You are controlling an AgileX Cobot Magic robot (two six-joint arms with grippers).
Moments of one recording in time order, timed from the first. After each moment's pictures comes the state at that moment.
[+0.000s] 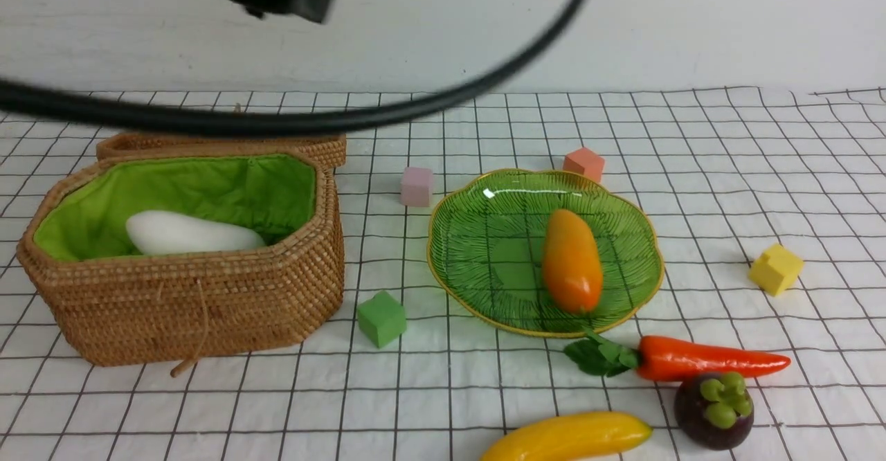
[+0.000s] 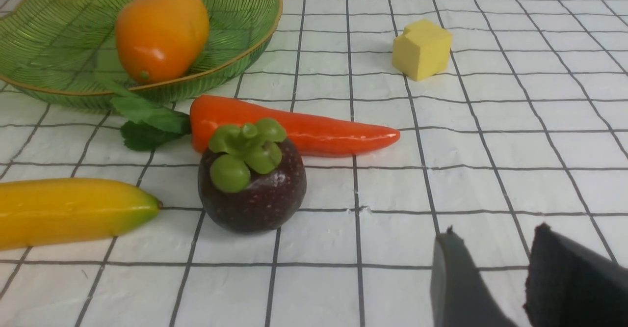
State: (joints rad) right arm 0.02 -0.01 0.02 0.07 0.38 -0.07; left arm -0.69 1.35 -1.81 0.31 1.24 -0.30
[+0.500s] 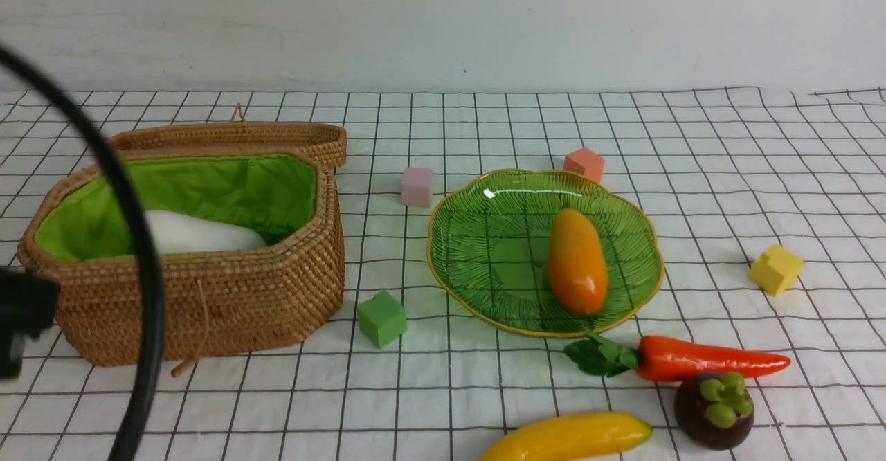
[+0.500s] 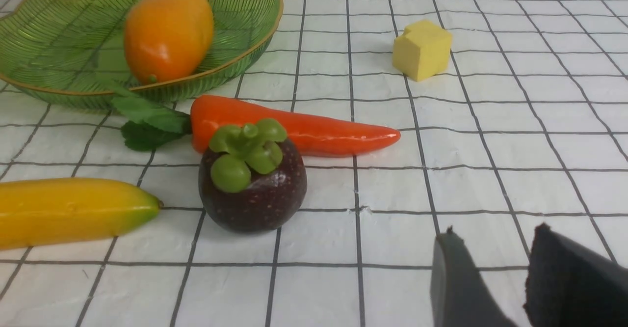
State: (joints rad) right arm 0.02 -0.01 0.02 0.07 0.38 -0.07; left arm -0.69 0.75 -1.05 0.23 1.13 -0.46
